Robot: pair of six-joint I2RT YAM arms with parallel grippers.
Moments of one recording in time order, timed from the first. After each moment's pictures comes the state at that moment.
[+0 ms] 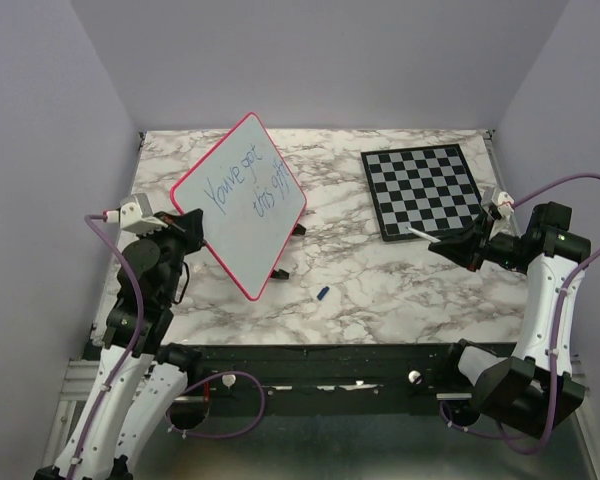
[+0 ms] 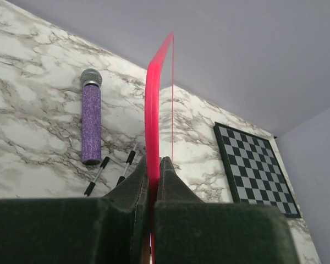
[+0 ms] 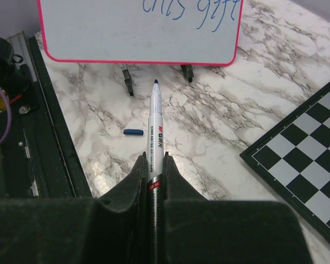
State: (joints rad) left arm -0.29 0.55 0.75 -0.24 -0.23 -0.58; right arm -0.45 1.06 1.08 -1.33 -1.40 -1.21
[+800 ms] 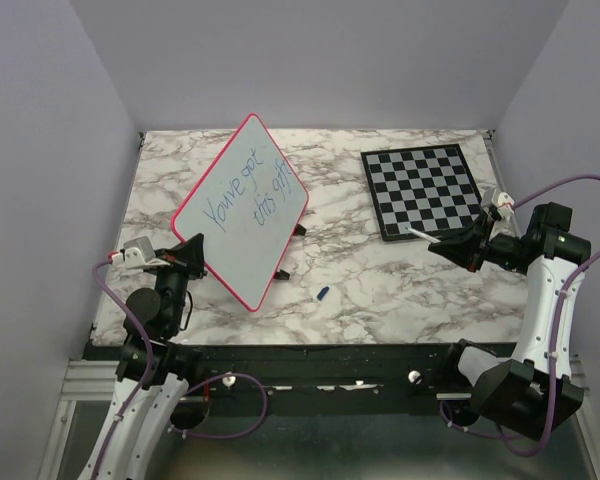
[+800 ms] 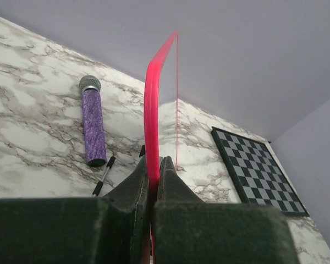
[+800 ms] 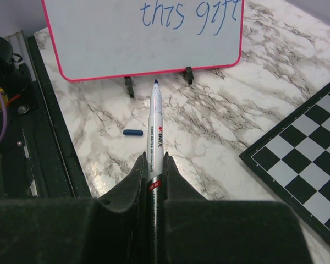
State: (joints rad) left arm -0.29 0.19 0.39 -0.08 -0.23 -0.54; right arm -0.45 1.05 1.08 -1.33 -1.40 -1.21
